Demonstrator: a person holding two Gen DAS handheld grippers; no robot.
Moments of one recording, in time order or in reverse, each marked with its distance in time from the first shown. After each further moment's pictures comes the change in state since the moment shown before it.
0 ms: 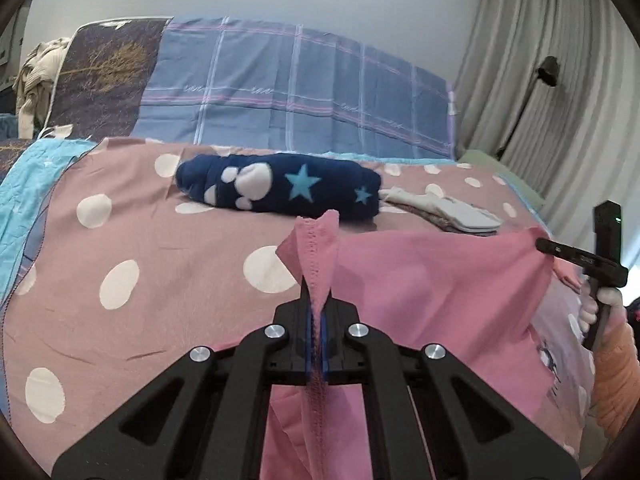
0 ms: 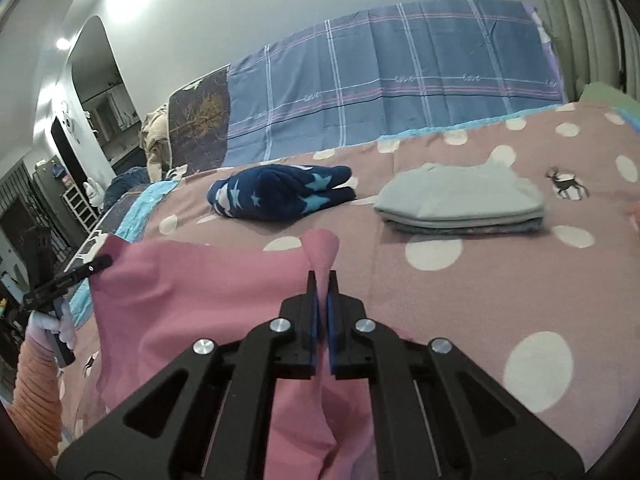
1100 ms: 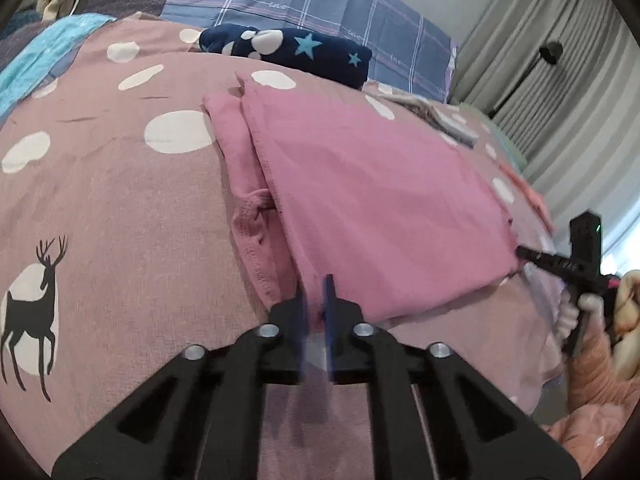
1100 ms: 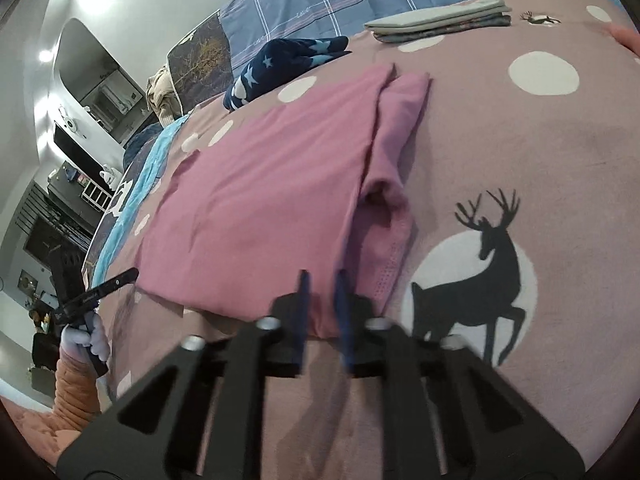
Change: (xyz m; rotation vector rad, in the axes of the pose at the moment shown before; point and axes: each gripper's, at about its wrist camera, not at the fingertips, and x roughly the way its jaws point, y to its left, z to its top) left arm -0.068 -0.003 -0.182 -0.157 0.173 -0.111; right arm -0.060 0.013 -0.175 0.189 0.189 0.141
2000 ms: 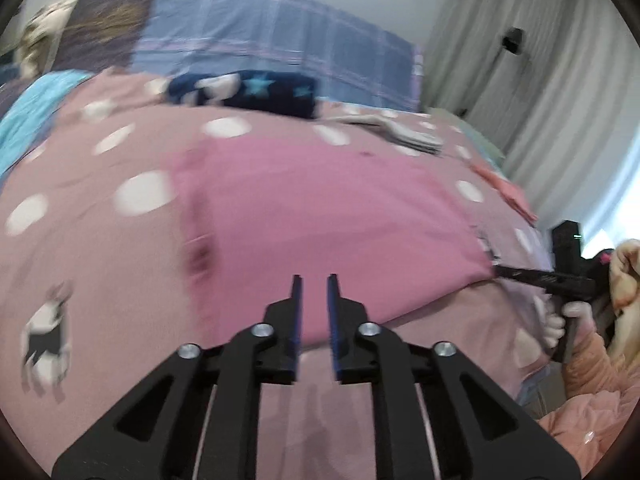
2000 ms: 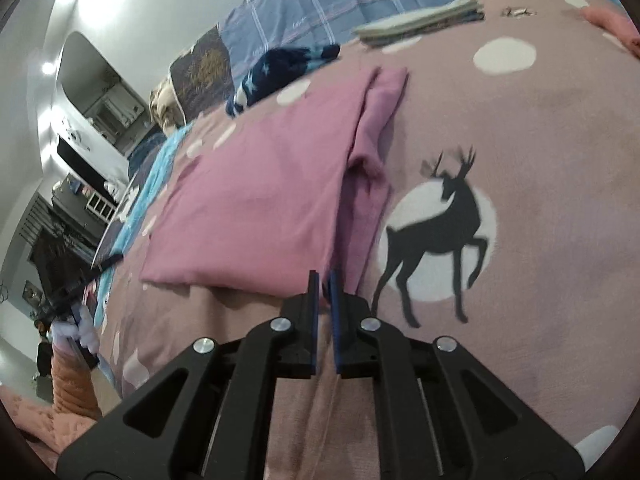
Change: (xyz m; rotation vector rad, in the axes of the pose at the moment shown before) left arm -0.023 -0.078 0.006 0.178 -0.064 -0.043; right arm -0.019 -0.015 -0.040 0.008 0.010 -0.002
